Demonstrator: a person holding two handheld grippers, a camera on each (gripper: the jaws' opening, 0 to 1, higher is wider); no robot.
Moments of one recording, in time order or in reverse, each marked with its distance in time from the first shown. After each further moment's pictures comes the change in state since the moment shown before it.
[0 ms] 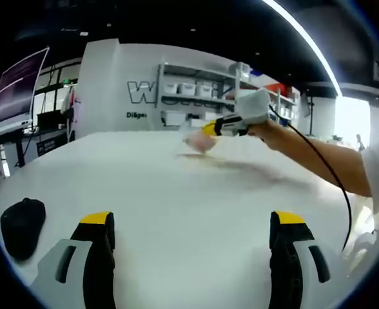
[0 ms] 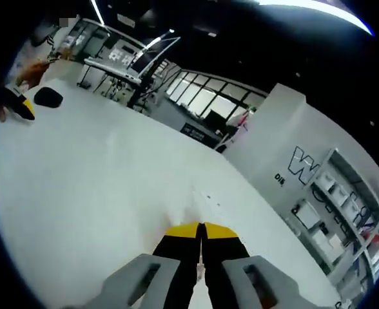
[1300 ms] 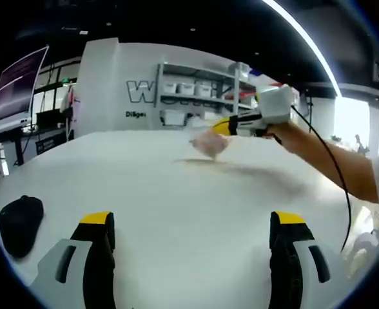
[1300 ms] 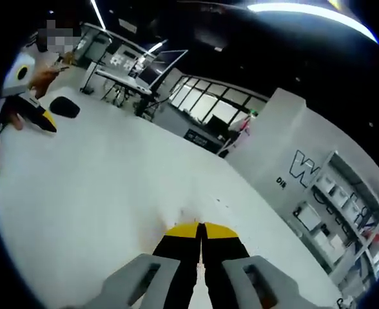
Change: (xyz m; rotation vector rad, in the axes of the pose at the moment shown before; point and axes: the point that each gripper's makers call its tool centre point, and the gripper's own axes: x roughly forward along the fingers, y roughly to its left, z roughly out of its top) left arm 0.000 -0.002 -0.004 -0.002 0.002 -0.007; right arm -0.041 0.025 0.010 0.010 -0.031 0.009
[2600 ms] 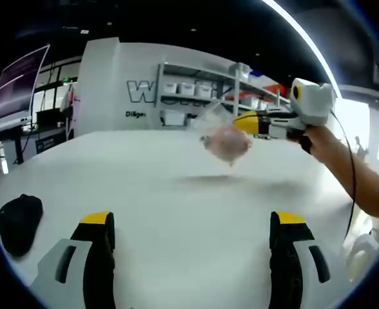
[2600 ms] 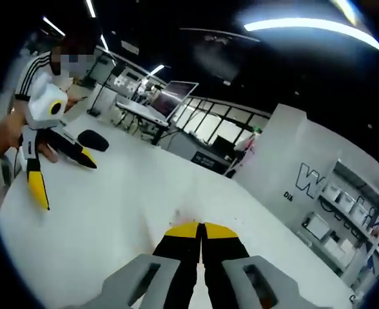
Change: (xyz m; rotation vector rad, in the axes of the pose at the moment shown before) left arm -0.001 -0.002 0.000 -0.009 -0.002 -0.001; right arm -0.074 0.063 0.049 0.047 -0.148 0.049
